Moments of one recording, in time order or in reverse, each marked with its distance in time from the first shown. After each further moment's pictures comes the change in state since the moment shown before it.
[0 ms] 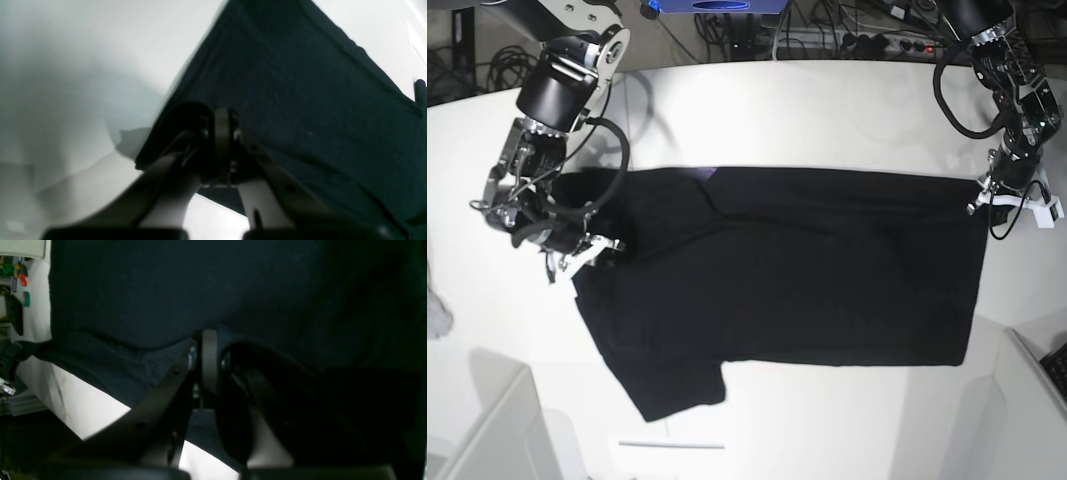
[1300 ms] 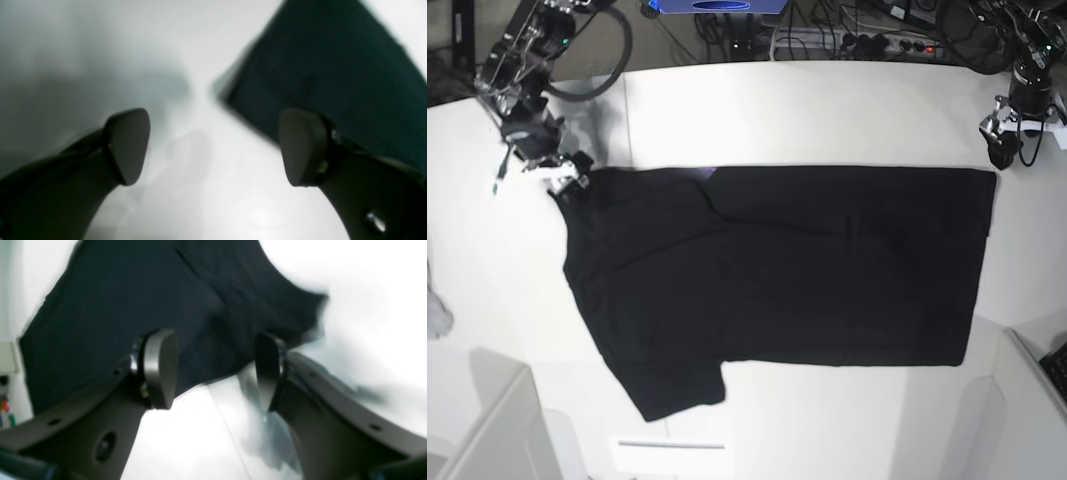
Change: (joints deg) left arm 9.8 7.1 -17.7 1.0 0.2 -11.0 0.0; right arm -30.5 -5.0 0.6 32.7 0.6 -28.1 19.8
